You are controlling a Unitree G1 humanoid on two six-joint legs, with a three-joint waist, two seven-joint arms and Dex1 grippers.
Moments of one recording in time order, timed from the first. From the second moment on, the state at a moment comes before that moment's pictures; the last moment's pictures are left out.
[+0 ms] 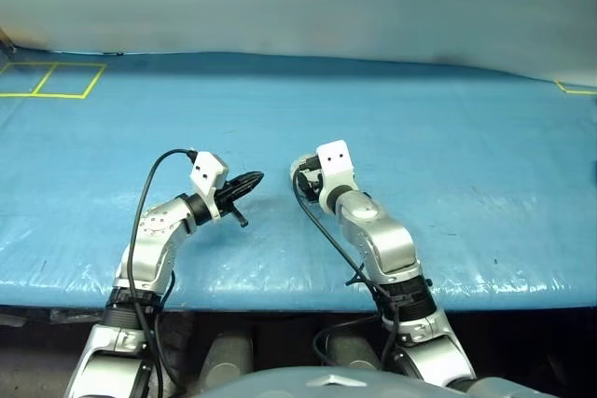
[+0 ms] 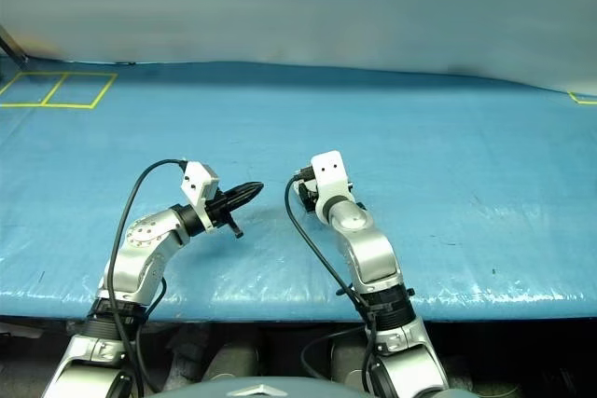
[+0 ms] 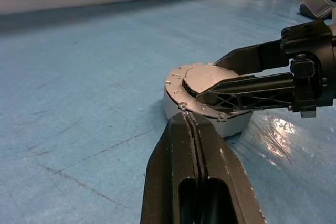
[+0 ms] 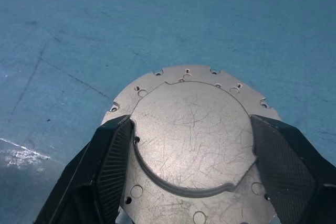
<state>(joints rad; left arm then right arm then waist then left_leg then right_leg) -0.23 0.37 -0.05 0.04 -0.29 0.21 -0.76 -0.33 -0.01 0.20 -0.11 0.01 0.81 0.04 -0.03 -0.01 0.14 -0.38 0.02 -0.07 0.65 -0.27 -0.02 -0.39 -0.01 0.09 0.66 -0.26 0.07</state>
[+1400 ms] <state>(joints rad) -0.26 0.34 -0.08 0.04 -0.29 0.21 -0.78 -0.13 -0.20 0.22 -0.43 0.07 0.90 0.18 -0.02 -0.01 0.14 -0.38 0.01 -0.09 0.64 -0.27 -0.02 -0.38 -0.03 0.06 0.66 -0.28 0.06</state>
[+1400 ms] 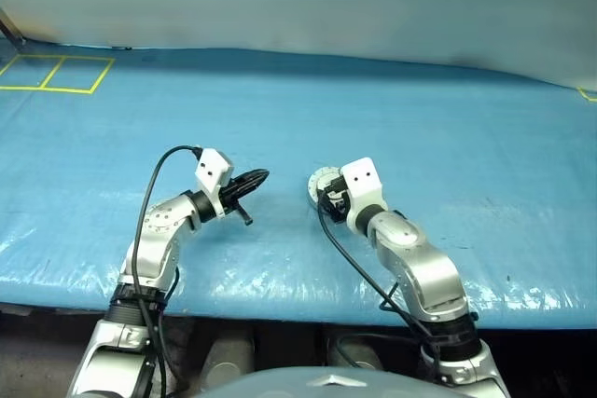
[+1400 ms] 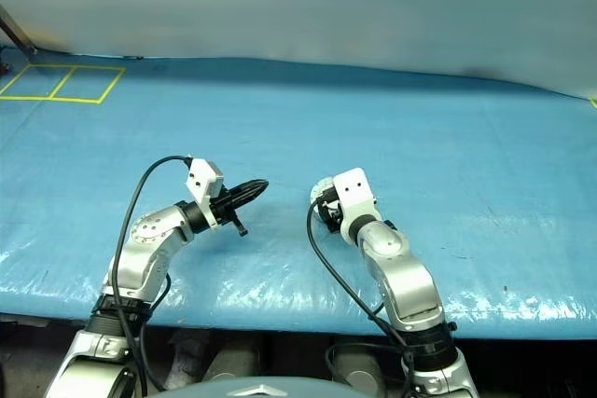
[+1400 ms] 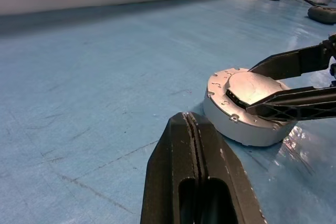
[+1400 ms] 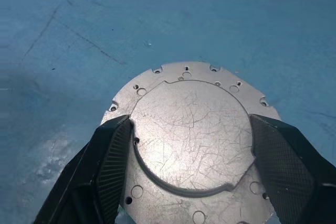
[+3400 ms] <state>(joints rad) -0.43 0.13 -0.24 0.37 -0.10 0.08 -0.76 0.01 -0.15 0.27 -0.40 -0.08 0.28 0.09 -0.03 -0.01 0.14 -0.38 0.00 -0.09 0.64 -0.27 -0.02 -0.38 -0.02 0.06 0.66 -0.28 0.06</state>
